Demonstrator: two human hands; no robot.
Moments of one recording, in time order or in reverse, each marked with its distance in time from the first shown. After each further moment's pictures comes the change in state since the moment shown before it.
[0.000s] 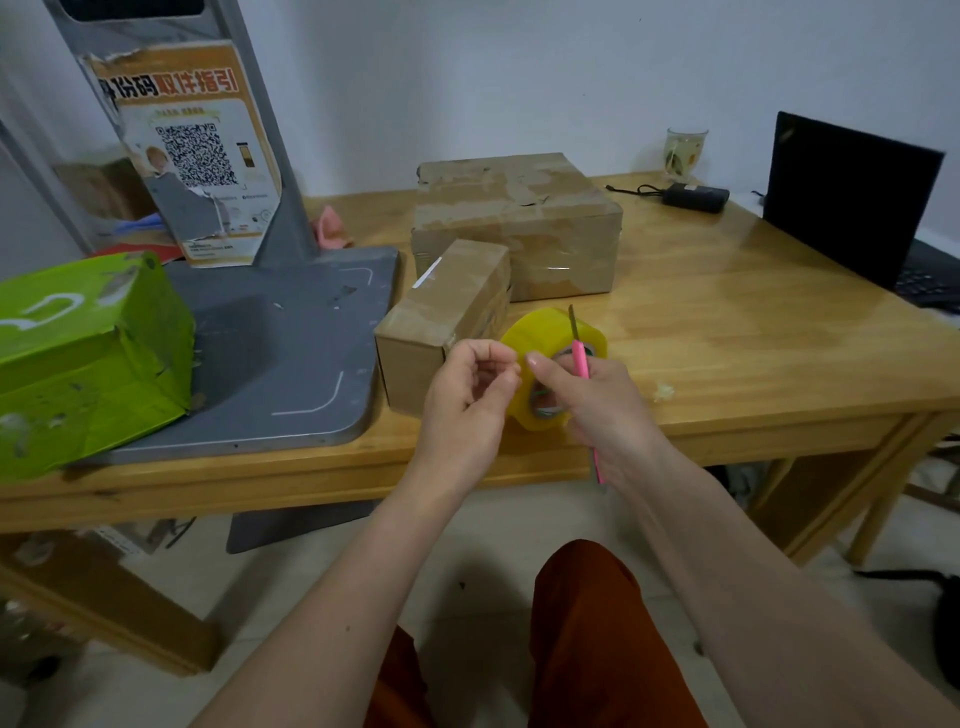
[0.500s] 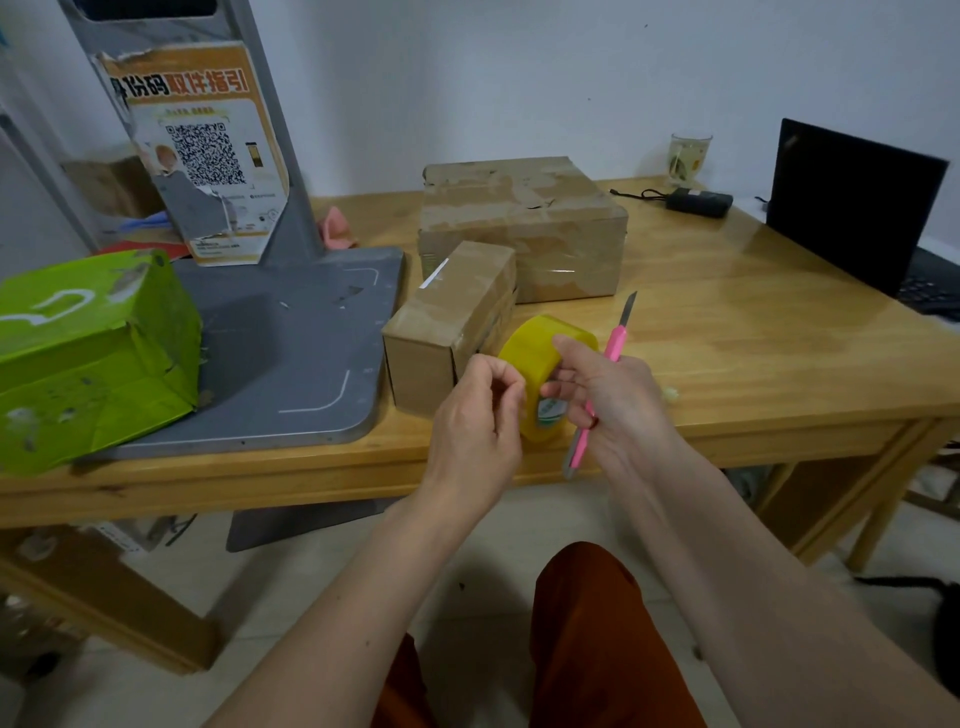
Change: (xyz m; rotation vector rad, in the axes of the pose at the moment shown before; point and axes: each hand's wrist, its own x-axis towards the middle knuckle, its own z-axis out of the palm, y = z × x) left_hand -0.010 -0.018 -0.002 0.419 0.008 0.328; right_hand -0.001 -0.014 0.007 0.290 0.151 0.139
